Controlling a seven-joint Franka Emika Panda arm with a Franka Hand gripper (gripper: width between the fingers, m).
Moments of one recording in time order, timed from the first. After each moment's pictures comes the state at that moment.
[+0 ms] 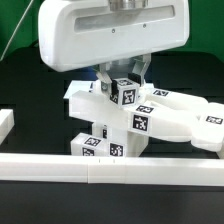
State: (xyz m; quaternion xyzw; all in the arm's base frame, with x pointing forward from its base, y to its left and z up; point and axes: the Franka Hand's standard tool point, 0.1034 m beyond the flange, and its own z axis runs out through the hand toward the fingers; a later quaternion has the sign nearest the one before) arm 0.637 -0.020 0.118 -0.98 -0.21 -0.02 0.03
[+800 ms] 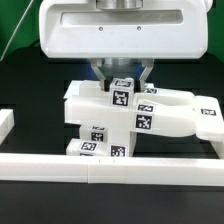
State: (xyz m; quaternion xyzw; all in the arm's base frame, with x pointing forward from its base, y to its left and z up) arm 0.641 -0.019 0.119 -0.99 0.13 -0.03 0.03
